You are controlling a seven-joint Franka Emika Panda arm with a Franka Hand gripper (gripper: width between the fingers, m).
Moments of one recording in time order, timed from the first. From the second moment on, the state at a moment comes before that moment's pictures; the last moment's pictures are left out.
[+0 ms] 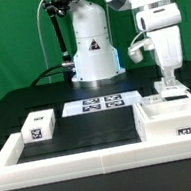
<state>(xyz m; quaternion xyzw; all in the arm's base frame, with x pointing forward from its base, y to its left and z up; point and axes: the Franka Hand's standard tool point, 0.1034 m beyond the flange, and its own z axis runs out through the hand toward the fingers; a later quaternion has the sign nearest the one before) 0.449 0.120 0.057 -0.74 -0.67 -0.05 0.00</state>
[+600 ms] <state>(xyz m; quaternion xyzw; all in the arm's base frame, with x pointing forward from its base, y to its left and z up) 0.452 0.121 0.054 -0.74 -0.67 -0.05 0.01</state>
